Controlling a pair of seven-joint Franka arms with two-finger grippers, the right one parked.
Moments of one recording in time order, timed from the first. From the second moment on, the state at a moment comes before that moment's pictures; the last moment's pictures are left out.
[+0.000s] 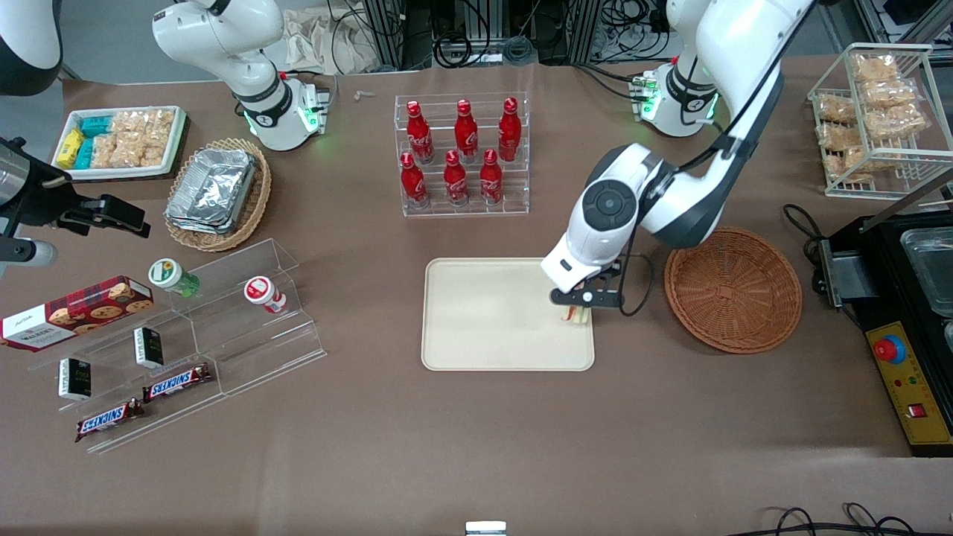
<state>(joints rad) -0.14 0.44 -0.47 -1.84 0.22 2.15 -0.60</state>
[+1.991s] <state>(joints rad) -0.11 0.34 -0.49 -1.69 0.21 1.99 -0.74</state>
